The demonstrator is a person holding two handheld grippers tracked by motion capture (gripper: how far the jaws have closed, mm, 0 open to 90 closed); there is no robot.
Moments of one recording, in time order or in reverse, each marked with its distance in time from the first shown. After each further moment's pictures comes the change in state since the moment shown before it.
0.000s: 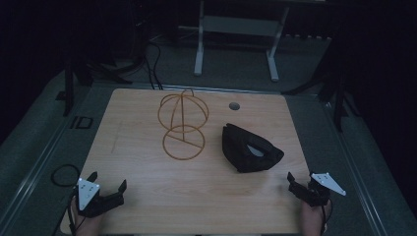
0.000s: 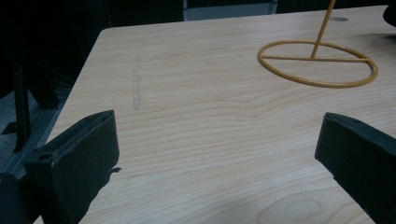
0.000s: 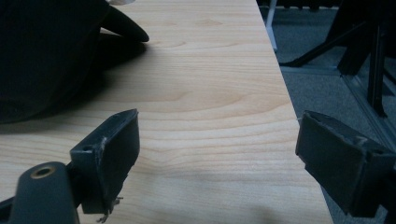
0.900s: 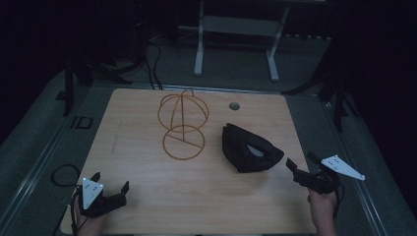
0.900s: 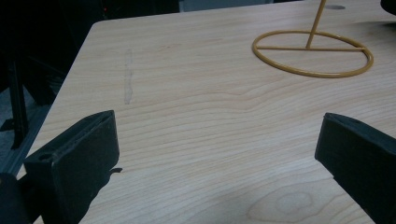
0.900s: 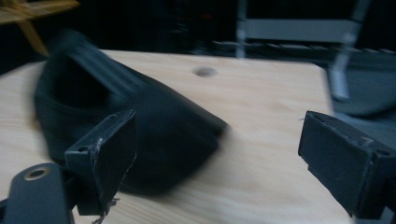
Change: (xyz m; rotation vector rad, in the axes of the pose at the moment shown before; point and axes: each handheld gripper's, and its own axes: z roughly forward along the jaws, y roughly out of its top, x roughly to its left) left arm -0.007 0.001 0.002 0.034 -0.015 0.023; right arm 0.020 0.088 -0.037 -0.121 0.313 -0.065
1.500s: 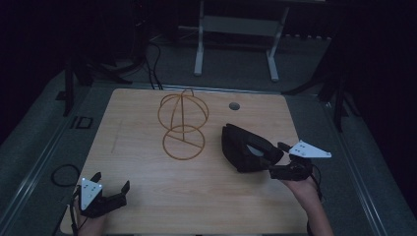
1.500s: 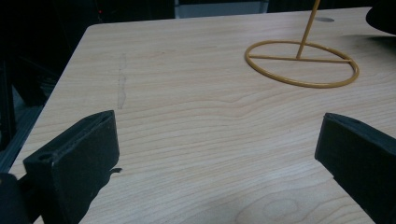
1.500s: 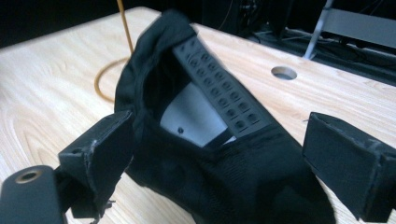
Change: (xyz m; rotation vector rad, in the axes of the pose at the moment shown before) left arm 0.000 0.002 -0.002 -0.023 -0.023 -0.037; right arm 0.040 0.019 0.051 0.136 0.230 -0.210
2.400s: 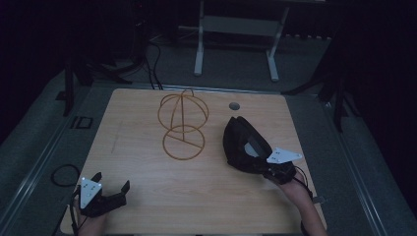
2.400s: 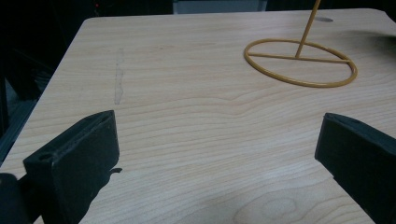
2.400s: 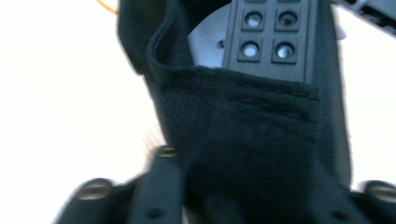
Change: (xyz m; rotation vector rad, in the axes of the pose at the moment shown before) left arm 0.002 -0.001 0.001 0.012 -0.014 -0.027; right arm 0.003 -0.032 0.045 0.220 0.070 -0.216
